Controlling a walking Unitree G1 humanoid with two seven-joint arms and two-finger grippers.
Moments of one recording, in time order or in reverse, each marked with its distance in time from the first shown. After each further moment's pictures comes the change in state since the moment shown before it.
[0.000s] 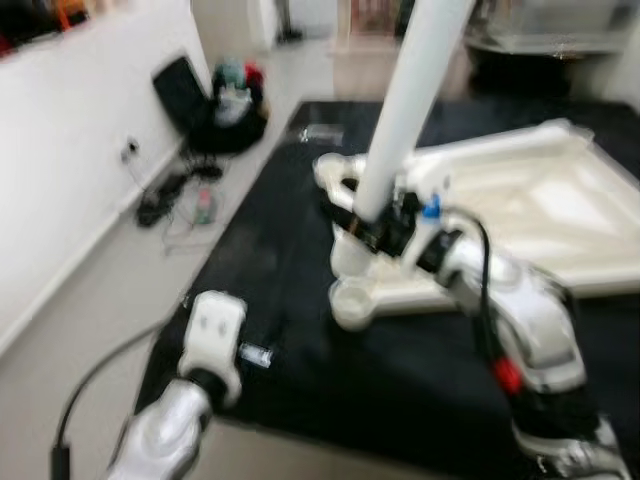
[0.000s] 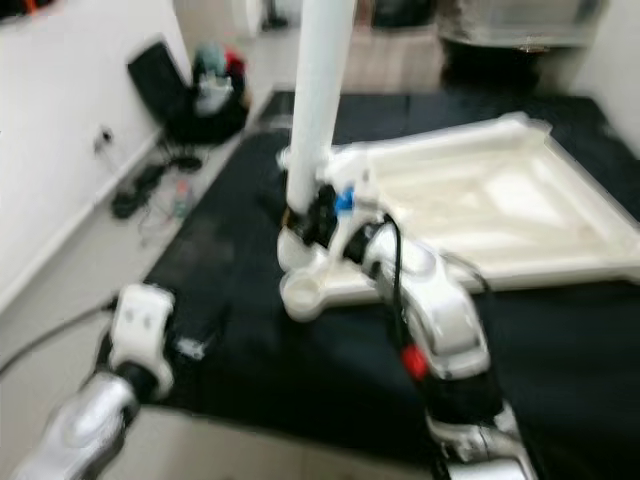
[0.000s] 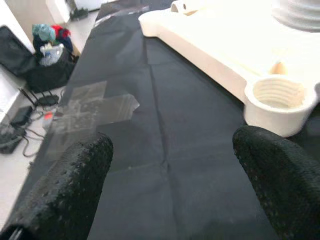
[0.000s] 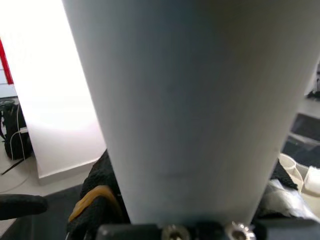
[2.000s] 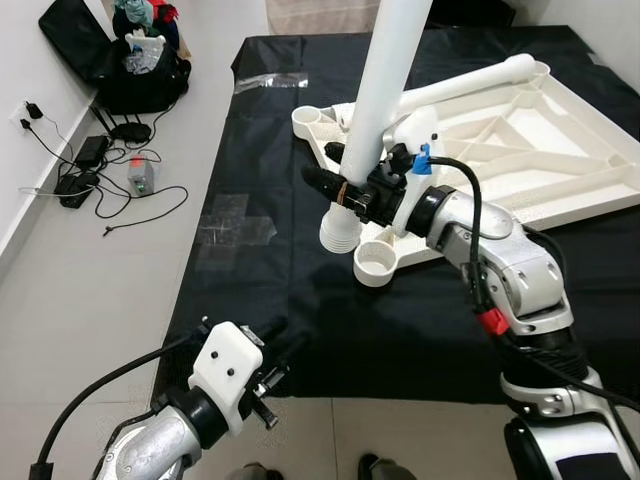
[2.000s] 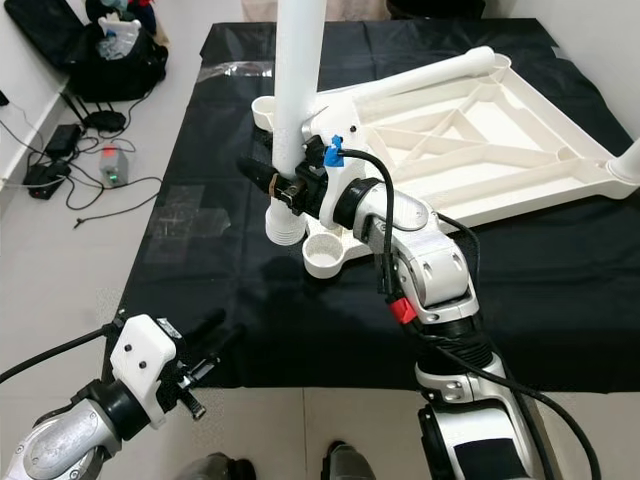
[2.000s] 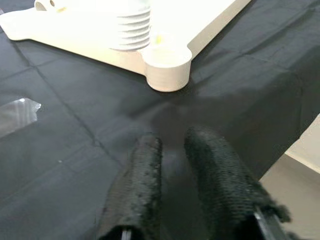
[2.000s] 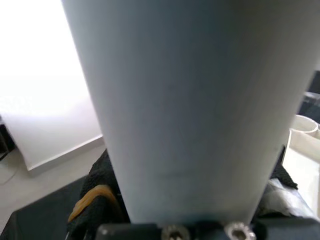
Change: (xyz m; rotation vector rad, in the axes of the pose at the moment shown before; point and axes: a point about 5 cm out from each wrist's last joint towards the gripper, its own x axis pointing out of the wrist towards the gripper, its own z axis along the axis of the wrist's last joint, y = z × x) left arm -0.026 -0.023 0.019 0.065 -0.157 -0.363; right arm 0.020 -0.028 0.026 -0.019 0.008 0.062
